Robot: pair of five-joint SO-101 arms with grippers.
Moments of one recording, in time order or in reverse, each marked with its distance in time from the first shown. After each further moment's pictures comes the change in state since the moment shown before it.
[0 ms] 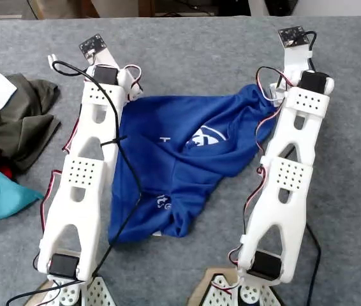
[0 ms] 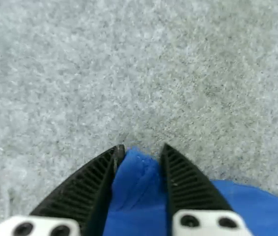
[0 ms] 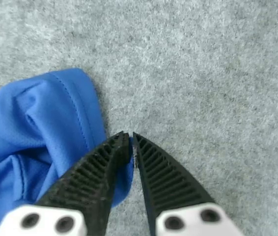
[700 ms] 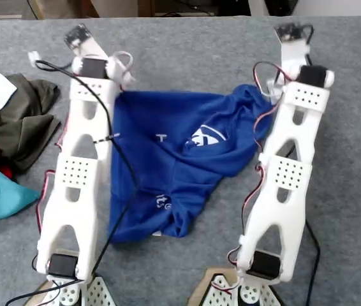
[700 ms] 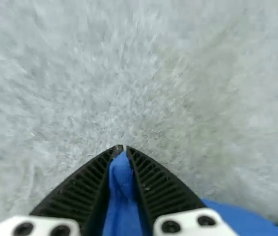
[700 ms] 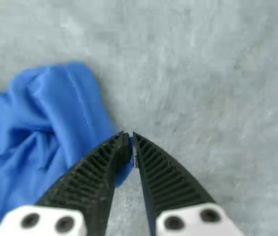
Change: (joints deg) left arm -2.5 -7.6 -6.9 9.6 3.6; right arm -2.9 -8.6 0.0 7.3 -0.1
